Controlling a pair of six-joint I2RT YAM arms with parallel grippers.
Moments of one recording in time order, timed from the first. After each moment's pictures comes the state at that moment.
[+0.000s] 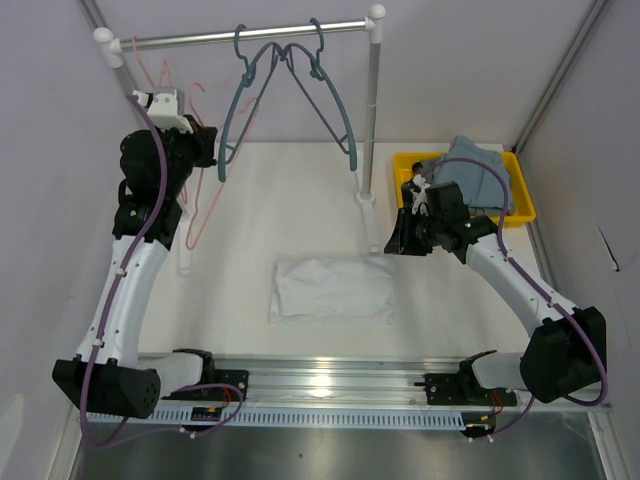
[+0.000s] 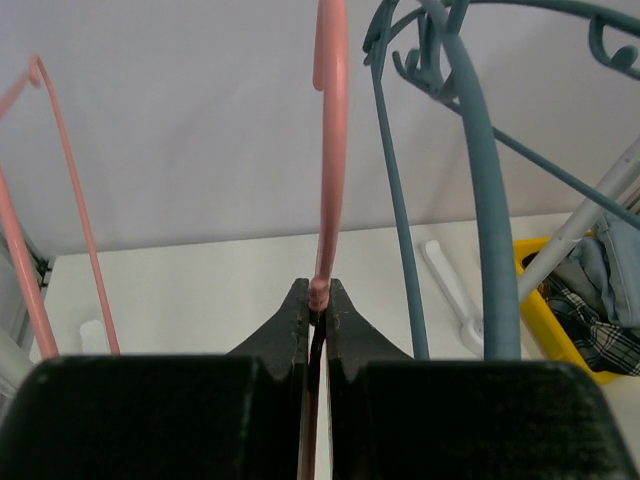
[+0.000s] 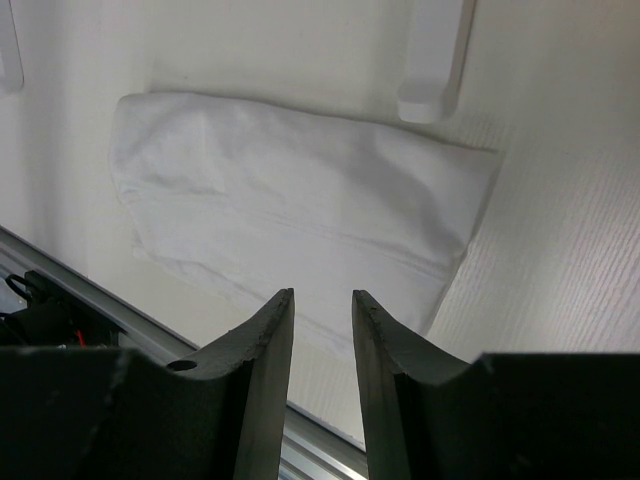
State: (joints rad) left arm -0.10 1.18 1.35 -0.14 0.12 -0.12; right arm 0.36 1.32 1.06 -0.59 -0.33 0.39
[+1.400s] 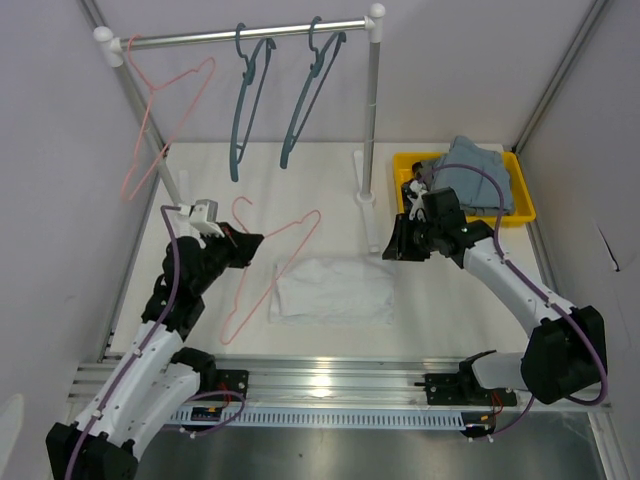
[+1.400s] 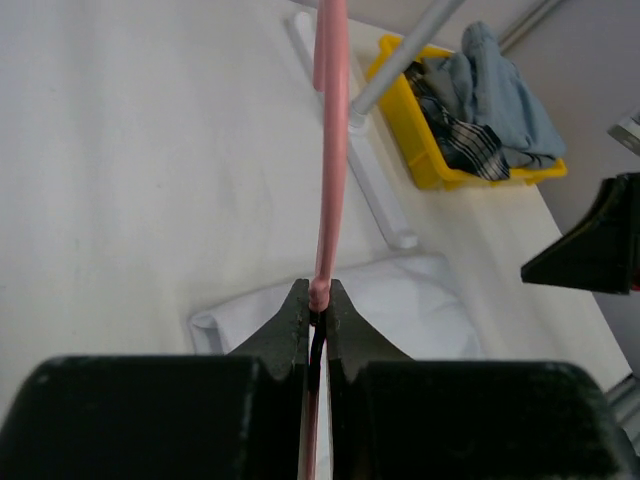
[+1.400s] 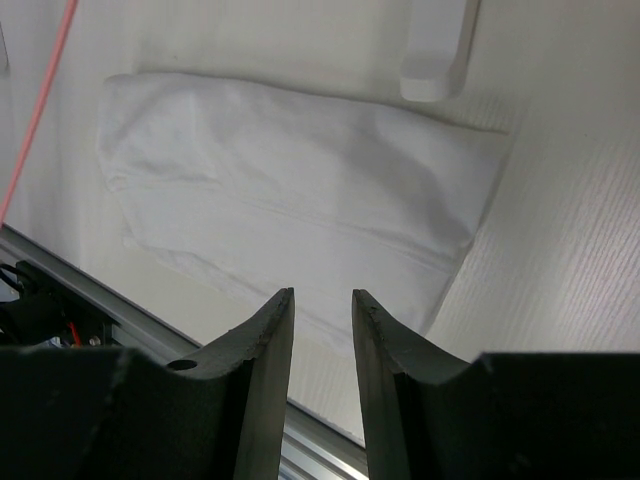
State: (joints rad) left arm -0.26 0.70 0.56 -0.05 0.18 -0.50; right arm 0.38 1.32 1.01 -0.56 -0.33 0.40
